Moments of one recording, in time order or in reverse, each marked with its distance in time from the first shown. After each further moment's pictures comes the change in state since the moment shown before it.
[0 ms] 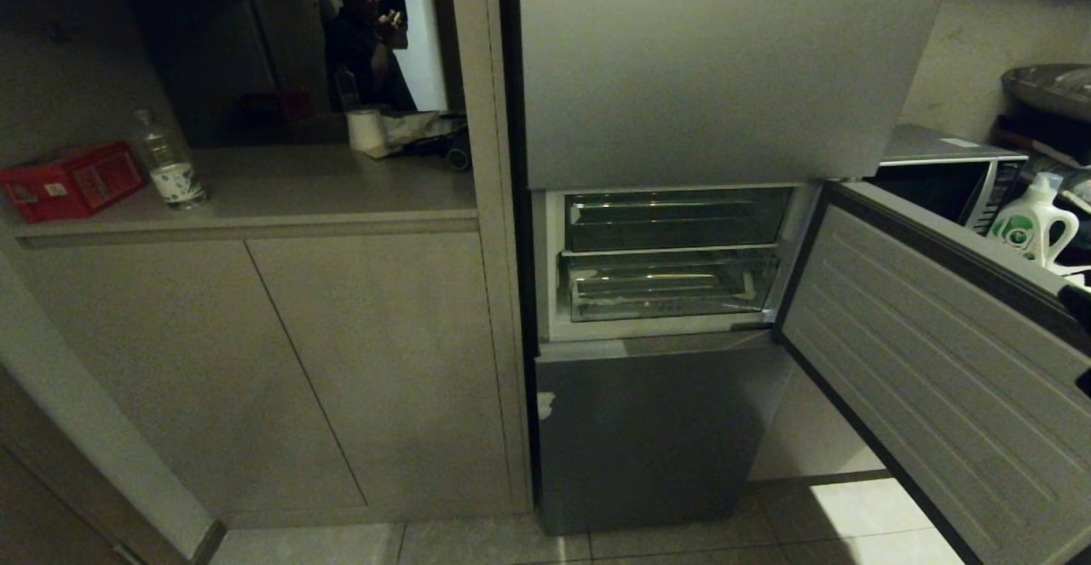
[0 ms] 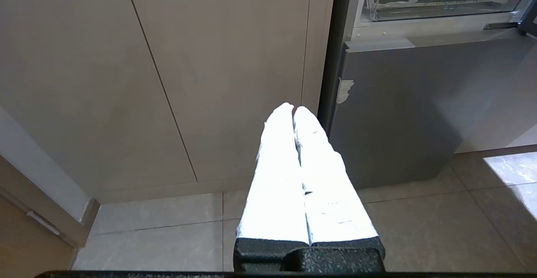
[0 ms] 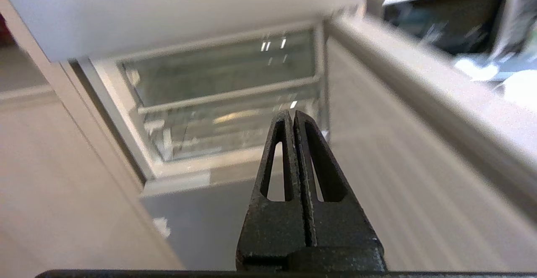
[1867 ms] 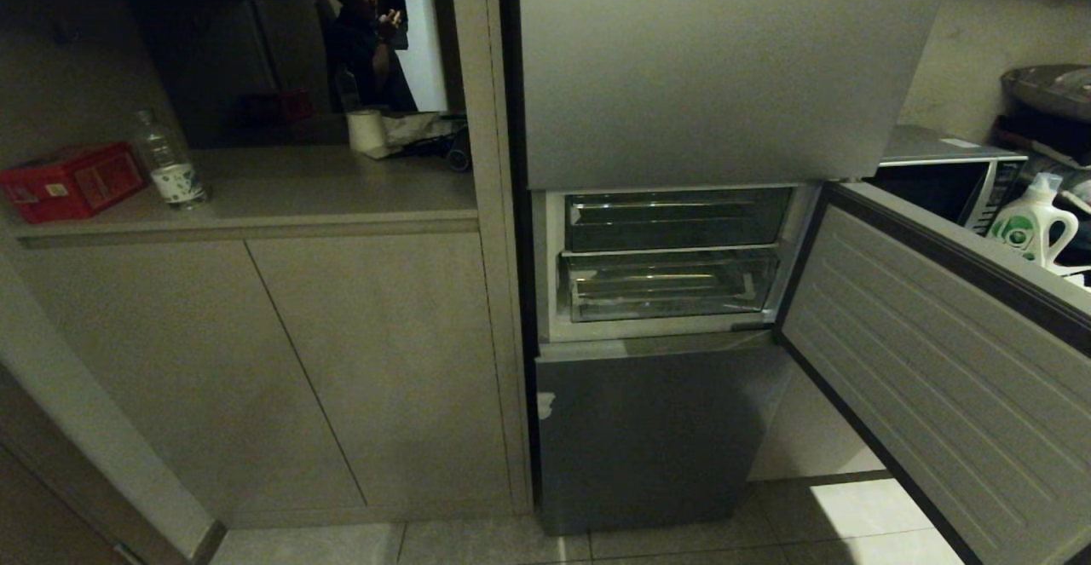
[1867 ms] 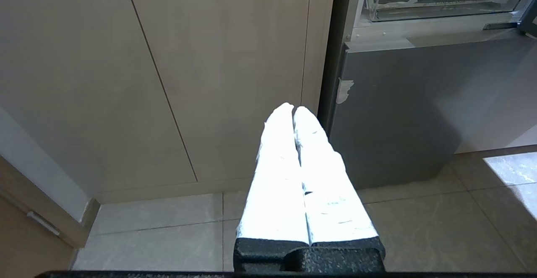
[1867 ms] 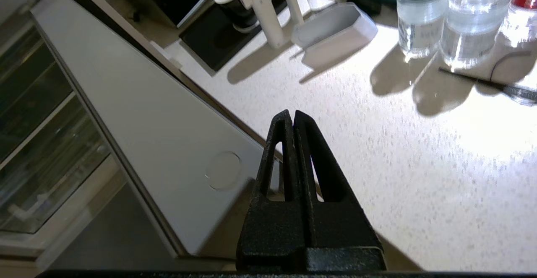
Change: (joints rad) left arm 0.000 0.000 0.000 0.000 0.000 0.000; right arm -1.058 0.236 -0.295 0.541 0.519 0.057
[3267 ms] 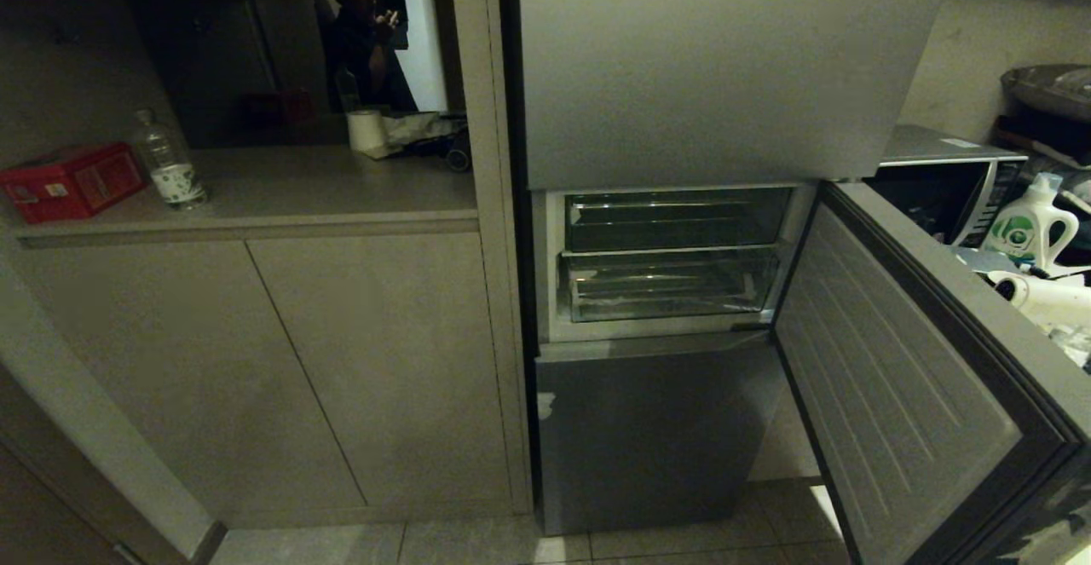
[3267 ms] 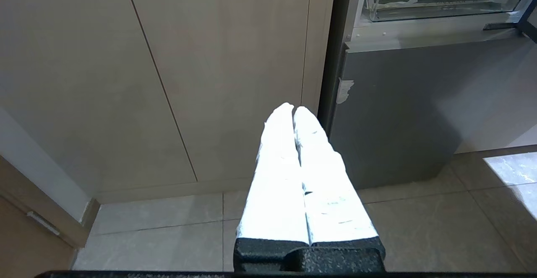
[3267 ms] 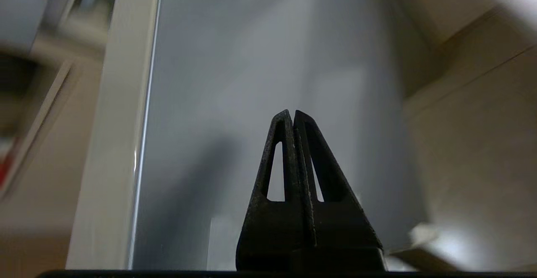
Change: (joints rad) left arm 0.000 0.000 0.000 0.000 0.000 0.000; right arm 0.339 -0.033 0.178 0.144 0.260 0.051
